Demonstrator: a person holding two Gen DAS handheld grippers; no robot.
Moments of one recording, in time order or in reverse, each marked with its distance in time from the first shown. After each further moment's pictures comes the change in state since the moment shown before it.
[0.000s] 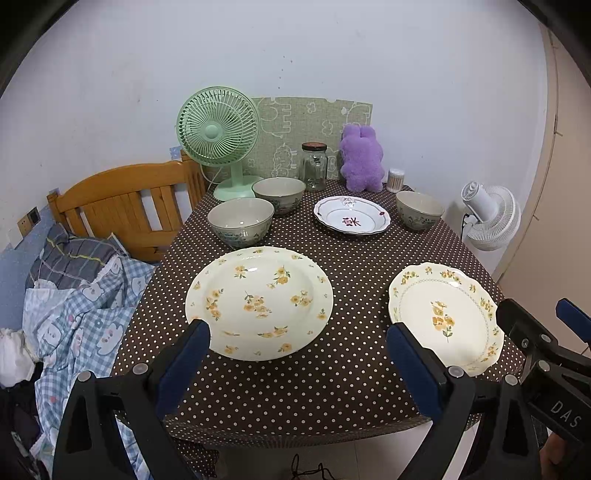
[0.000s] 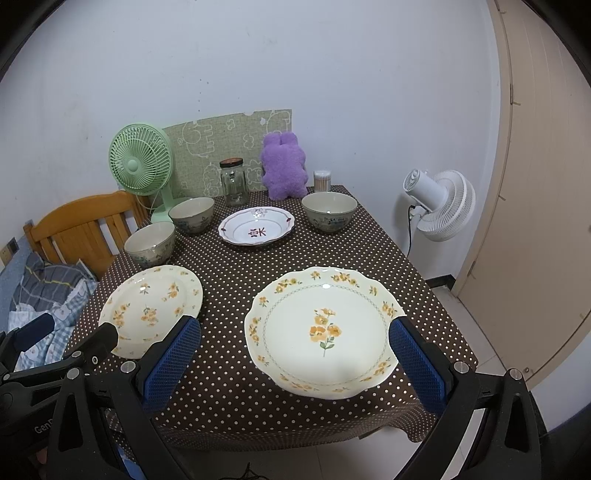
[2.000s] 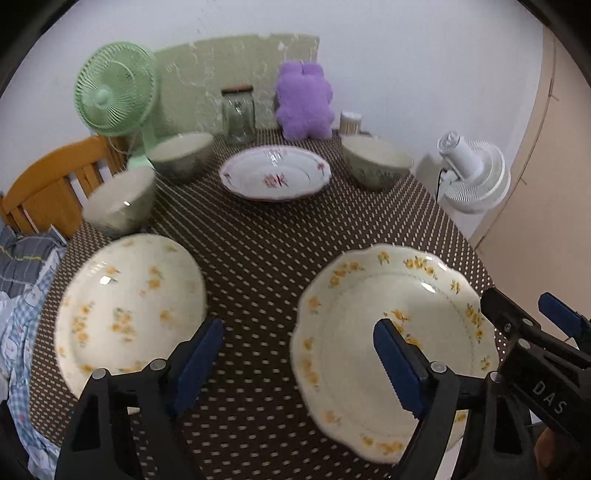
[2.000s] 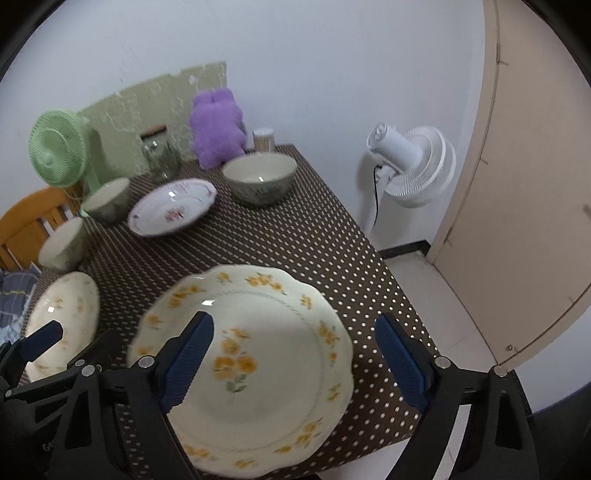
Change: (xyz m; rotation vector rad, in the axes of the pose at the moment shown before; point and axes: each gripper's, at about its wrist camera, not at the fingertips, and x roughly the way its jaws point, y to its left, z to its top) left arm 0.130 -0.109 0.022 0.056 0.201 -0.114; right arm 0.131 -0.099 0.019 0.059 0.204 -0.120
